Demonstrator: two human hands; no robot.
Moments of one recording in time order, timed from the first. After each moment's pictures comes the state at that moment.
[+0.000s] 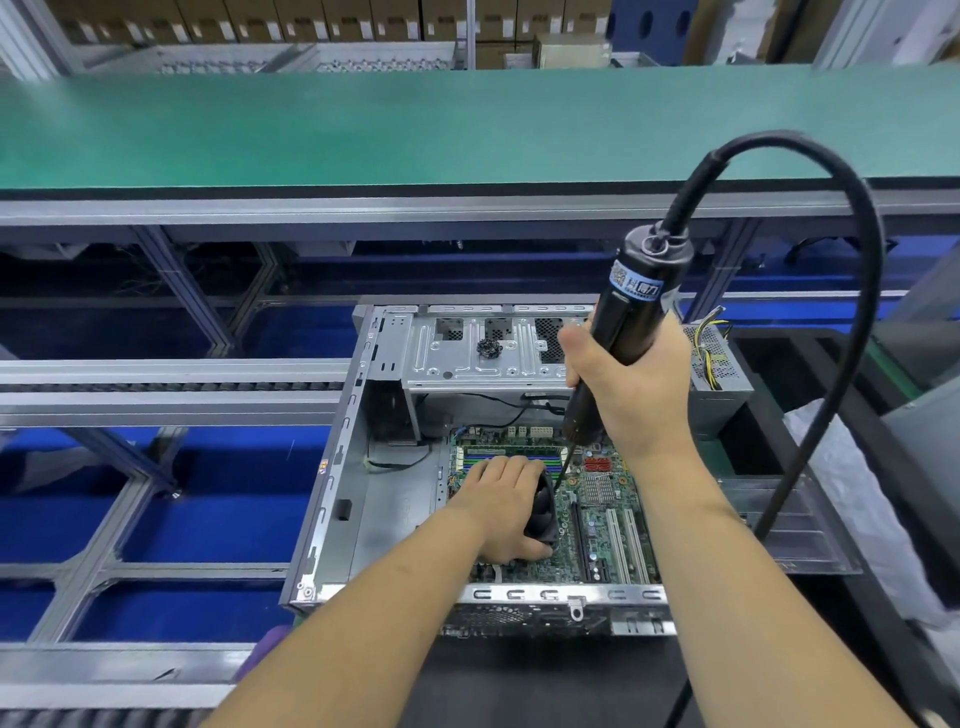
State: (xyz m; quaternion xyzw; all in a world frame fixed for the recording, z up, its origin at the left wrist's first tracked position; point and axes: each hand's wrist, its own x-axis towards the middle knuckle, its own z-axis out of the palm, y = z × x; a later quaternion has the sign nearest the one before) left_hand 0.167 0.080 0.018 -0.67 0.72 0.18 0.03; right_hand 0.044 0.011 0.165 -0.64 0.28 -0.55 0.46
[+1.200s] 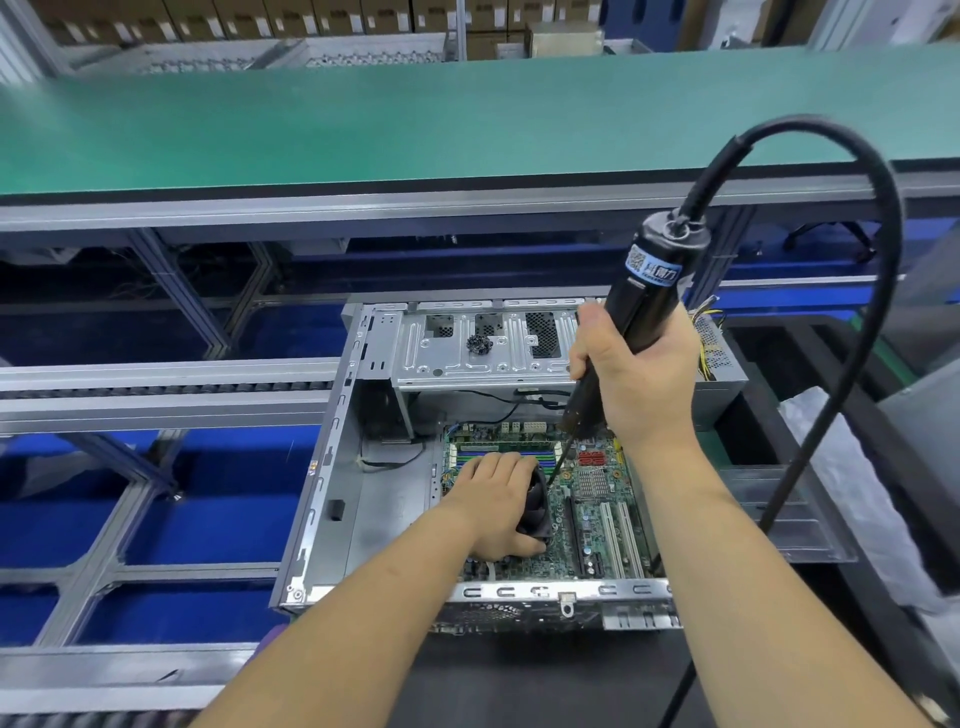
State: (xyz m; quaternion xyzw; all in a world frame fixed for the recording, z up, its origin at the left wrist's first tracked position) left_hand 0.165 0.081 0.024 -0.67 0.72 0.18 0.05; right_hand 0.038 0.001 0.160 -0.60 0.28 -0.59 0.47
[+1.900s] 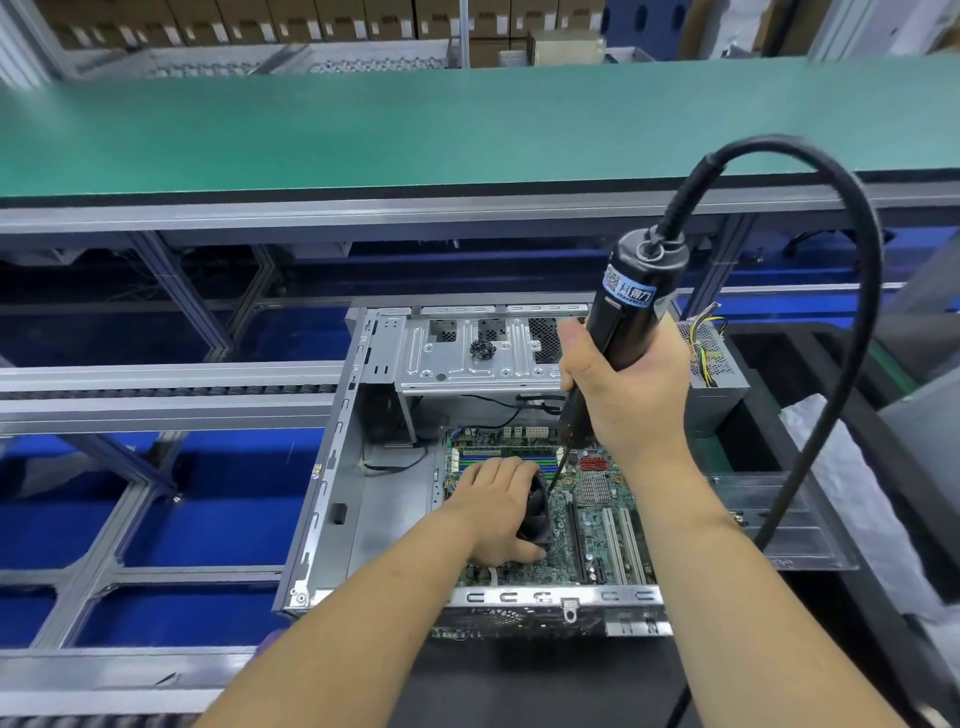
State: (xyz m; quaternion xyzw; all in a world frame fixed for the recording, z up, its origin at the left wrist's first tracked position) left_hand 0.167 0.082 0.024 -0.67 0.72 0.20 0.04; right_hand 0.042 0.012 0.163 -0.63 0.29 -0.56 0.45
